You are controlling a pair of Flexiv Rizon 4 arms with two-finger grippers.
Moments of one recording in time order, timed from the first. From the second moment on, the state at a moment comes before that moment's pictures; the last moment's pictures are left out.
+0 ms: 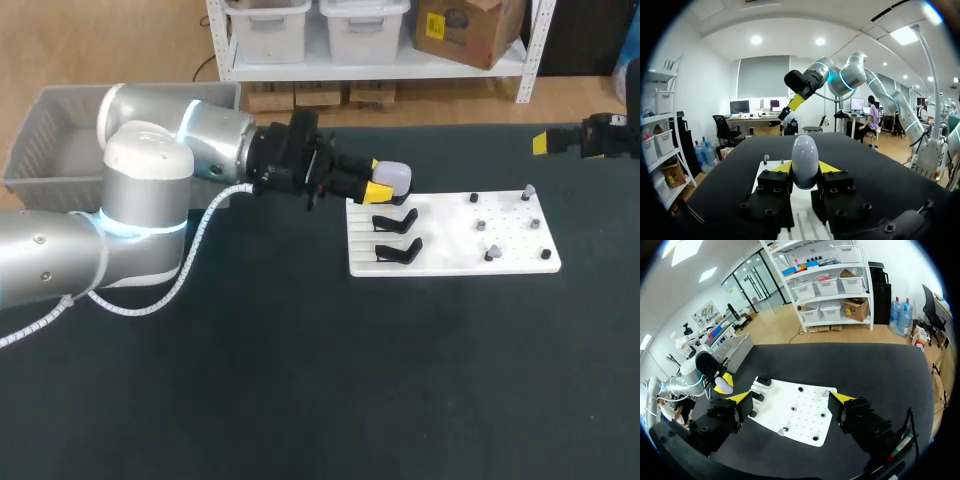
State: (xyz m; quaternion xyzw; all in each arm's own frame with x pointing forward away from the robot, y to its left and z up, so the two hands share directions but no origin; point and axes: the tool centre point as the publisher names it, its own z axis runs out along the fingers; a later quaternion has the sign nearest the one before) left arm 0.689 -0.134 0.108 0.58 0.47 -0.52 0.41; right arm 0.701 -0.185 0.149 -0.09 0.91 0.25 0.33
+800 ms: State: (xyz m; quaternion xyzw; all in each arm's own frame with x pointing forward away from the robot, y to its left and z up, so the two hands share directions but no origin) left arm 0.664 -0.138 0.109 0.56 0.48 -0.52 0.44; right arm 0.701 -0.185 0.149 -0.09 0.91 0.25 0.33
